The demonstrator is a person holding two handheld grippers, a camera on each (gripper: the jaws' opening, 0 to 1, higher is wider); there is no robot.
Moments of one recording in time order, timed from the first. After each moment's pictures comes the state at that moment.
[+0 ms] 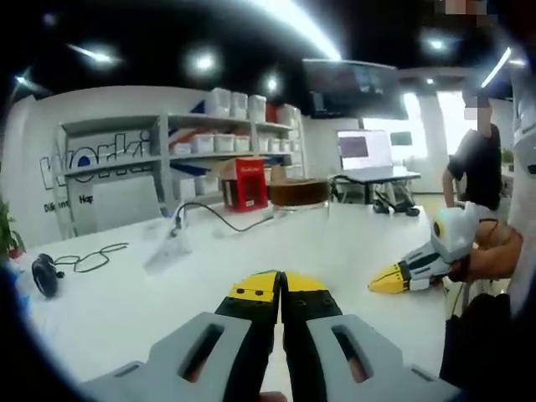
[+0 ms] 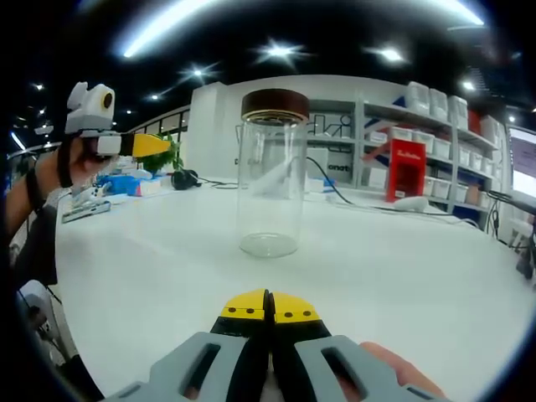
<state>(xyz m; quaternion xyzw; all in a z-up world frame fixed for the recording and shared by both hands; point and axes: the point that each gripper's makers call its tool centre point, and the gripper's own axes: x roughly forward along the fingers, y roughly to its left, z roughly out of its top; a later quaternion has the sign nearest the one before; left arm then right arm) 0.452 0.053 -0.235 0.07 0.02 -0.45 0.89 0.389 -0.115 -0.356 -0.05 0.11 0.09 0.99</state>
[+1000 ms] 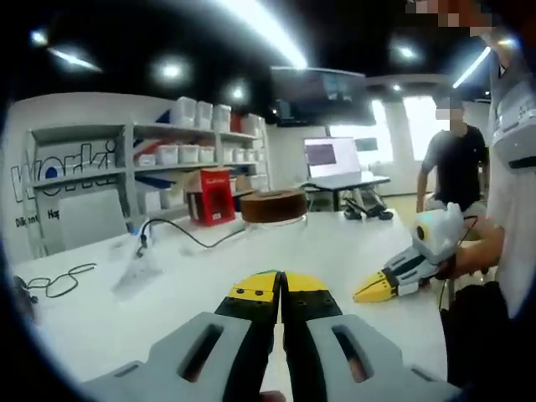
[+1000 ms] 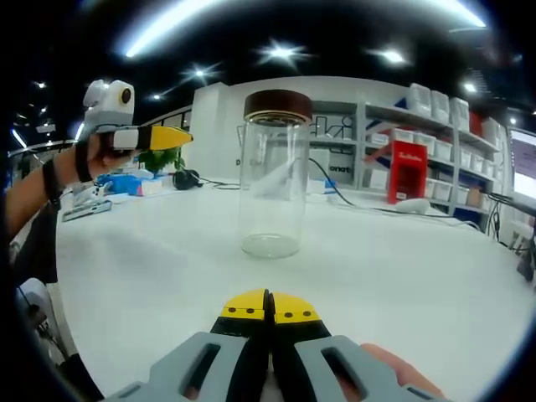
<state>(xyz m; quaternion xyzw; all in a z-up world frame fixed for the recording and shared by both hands) 0.453 0.023 -0.229 0.07 -0.01 -0.54 0.84 0.389 -0.112 -0.356 -0.05 0.11 0.10 0.99</state>
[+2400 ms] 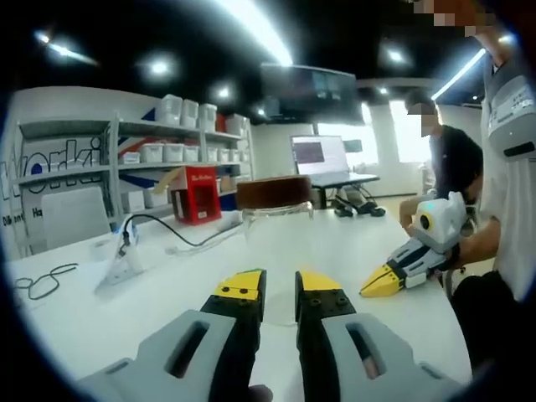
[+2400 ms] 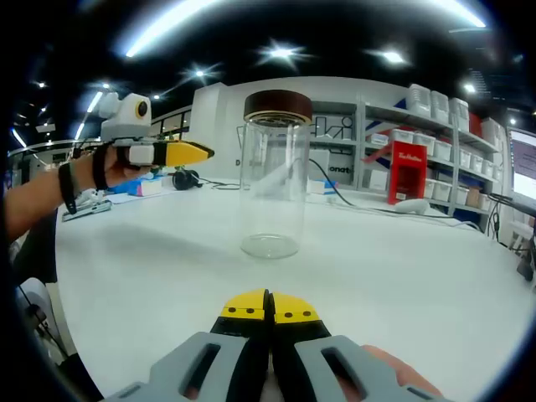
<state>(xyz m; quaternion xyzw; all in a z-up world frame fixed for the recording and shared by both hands) 0.473 0.006 -0.248 0.07 -0.01 -0.57 0.82 0.390 -0.113 -0.356 -0.05 0.11 0.10 0.99</state>
